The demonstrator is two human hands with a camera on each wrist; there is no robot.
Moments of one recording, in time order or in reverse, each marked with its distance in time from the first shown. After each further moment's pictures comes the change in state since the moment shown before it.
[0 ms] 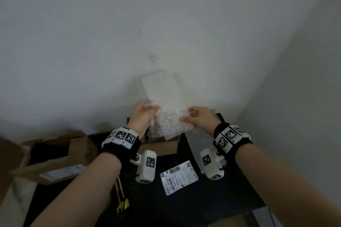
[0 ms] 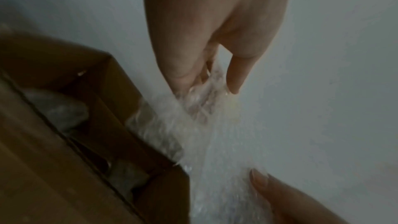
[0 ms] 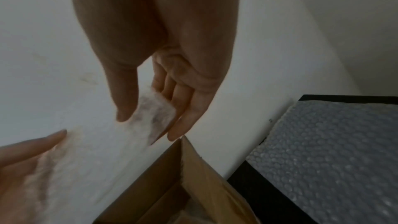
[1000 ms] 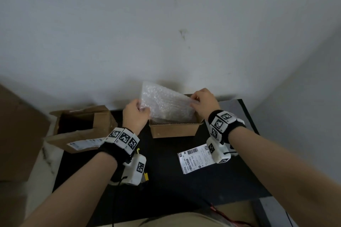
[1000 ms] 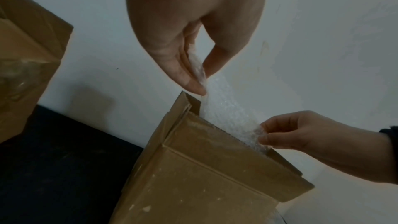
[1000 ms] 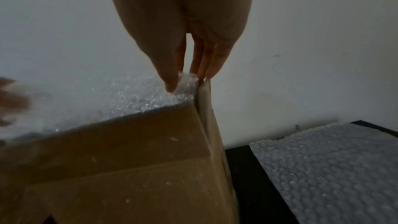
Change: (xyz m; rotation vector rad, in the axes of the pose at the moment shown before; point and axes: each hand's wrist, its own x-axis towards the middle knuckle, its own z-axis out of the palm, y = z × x) left_hand -0.027 -0.032 -0.094 0.643 0.300 0.125; right_hand 0.041 0.013 0.068 -0.723 0.194 -0.201
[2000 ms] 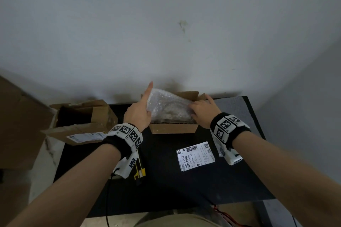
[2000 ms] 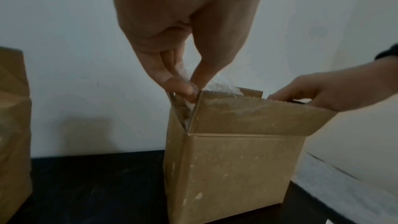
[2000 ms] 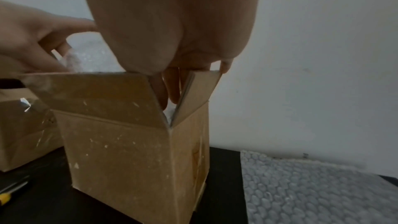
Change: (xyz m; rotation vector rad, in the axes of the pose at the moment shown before) left_hand -0.007 0.011 0.009 0.602 -0.215 0.172; right_hand -0.008 0.024 0.011 -0.630 -0.314 -0.387
